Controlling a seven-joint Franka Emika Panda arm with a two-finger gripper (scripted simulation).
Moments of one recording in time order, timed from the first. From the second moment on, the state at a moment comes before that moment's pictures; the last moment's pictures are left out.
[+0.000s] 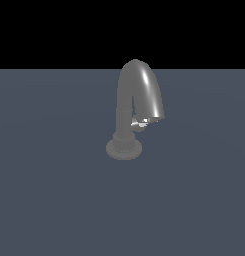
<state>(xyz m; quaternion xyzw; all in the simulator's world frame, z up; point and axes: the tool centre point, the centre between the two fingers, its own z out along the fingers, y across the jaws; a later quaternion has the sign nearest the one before) -0.084 0.001 0.450 -0.93 0.22 0.28 0.09</state>
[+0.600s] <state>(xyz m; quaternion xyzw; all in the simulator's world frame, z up) -0.034 -0.015 0.409 -0.87 0.30 0.38 0.11</state>
